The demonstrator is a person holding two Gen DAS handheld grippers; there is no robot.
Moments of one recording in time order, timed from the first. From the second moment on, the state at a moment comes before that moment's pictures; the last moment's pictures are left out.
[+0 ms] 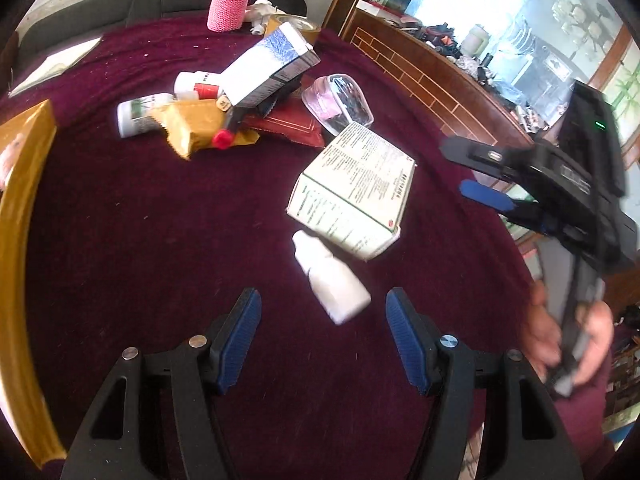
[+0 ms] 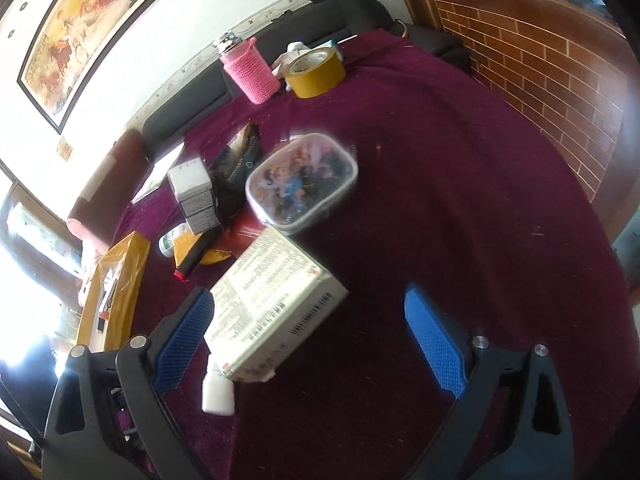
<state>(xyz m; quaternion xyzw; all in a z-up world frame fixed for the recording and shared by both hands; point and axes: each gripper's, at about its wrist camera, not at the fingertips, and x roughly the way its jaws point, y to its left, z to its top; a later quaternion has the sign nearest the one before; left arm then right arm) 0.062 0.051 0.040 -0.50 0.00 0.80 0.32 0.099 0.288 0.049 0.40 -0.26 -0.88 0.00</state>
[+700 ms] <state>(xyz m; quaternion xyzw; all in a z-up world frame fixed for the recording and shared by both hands) 0.064 -0.019 0.053 -0.45 -0.05 0.83 0.33 0.043 0.227 0.088 0.39 -0.21 -0.89 0.05</state>
